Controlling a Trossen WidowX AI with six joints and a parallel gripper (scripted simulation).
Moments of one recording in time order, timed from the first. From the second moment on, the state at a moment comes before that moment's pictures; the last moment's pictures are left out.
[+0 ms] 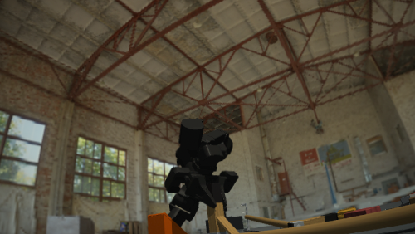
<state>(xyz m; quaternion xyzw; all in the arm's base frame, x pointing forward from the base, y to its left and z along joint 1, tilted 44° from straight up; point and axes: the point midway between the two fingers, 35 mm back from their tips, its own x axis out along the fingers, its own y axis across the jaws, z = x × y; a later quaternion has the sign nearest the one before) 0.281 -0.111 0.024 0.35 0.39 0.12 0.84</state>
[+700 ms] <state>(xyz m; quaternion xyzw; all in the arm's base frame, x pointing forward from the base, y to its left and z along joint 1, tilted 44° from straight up) 0.312 -0.122 0.022 0.35 0.39 0.12 0.84</state>
